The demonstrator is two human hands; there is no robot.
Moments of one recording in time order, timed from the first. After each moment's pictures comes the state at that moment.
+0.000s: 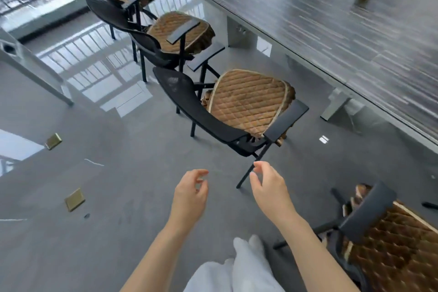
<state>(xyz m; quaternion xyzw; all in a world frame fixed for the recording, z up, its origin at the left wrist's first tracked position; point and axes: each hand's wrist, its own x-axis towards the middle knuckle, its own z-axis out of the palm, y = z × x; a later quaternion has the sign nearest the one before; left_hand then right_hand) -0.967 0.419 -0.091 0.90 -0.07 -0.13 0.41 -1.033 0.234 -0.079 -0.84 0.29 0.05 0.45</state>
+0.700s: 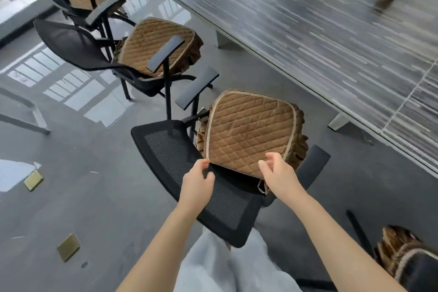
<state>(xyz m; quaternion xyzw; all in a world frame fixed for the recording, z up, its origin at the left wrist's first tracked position) -0.676 0.293 -0.106 0.89 -0.02 -0.29 0.34 -0.762 0.104 -0.114 -0.79 0.37 0.13 0.48</state>
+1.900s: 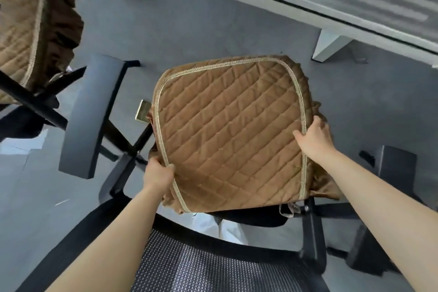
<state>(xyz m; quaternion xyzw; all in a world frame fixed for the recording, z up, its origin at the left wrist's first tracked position) -0.403 0.192 -0.442 0.89 0.03 -0.44 0.16 -0.647 -0.072 -0.418 -0.65 0.68 0.18 0.29</state>
